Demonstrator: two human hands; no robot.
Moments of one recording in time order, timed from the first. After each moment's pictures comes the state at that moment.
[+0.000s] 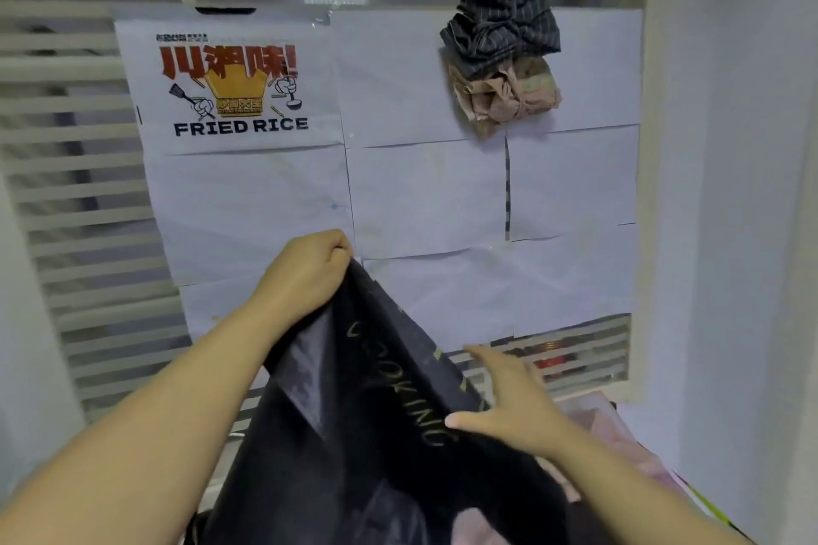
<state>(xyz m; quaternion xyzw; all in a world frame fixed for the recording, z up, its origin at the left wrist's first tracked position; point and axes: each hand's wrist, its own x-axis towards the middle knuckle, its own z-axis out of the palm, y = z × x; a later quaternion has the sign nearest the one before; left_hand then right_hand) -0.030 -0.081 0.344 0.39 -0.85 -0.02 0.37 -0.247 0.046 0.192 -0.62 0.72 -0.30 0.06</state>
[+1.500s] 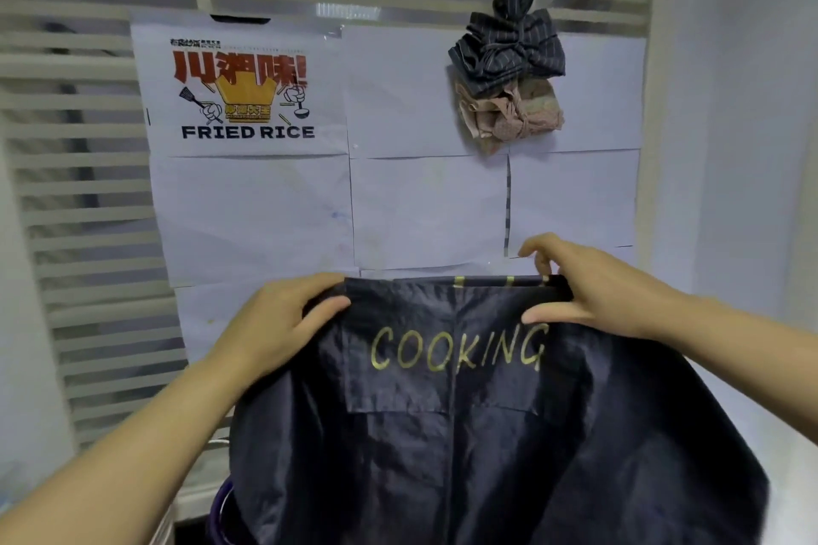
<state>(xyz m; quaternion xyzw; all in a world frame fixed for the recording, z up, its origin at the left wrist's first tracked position) 0.008 -0.079 0.305 0.22 -0.88 0.05 0.42 -0.317 0.092 0.342 -0.72 0.64 -0.21 -0.16</state>
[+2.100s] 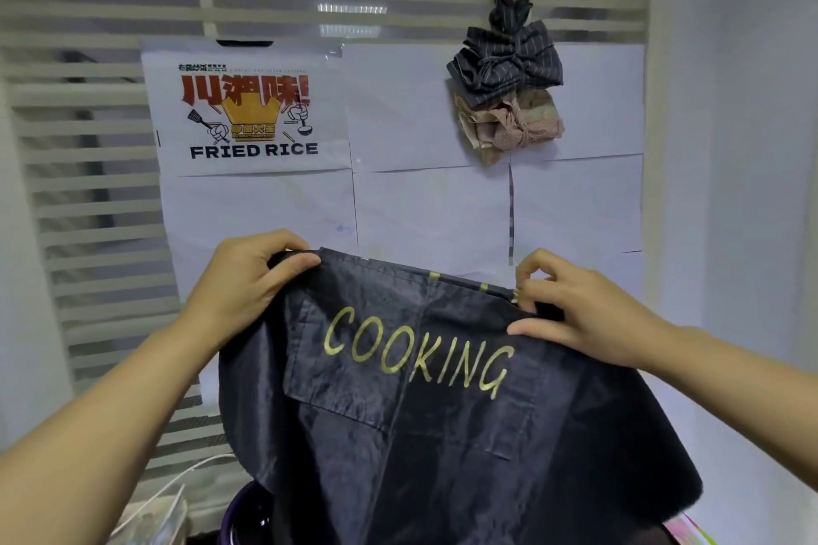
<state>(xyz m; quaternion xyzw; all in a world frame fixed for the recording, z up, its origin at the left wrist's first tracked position) 0.028 -0.073 0.366 0.19 -0.85 0.02 0.49 -0.311 0.083 0.321 -0.78 0.47 -0.27 -0.31</state>
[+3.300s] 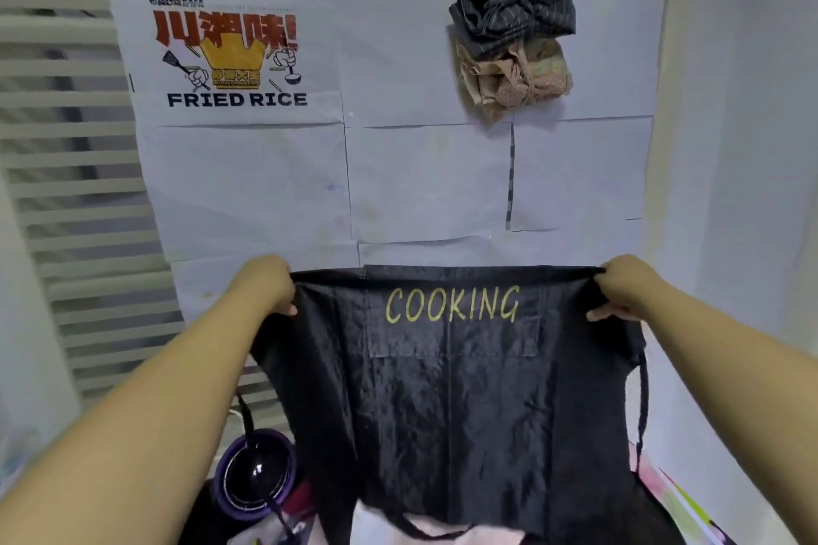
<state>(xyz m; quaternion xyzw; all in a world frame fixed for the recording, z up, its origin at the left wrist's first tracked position) -0.017 -0.132 0.318 0.62 -0.78 0.03 0.07 -0.383 0.042 0.297 -0.42 0.90 -0.12 0.00</state>
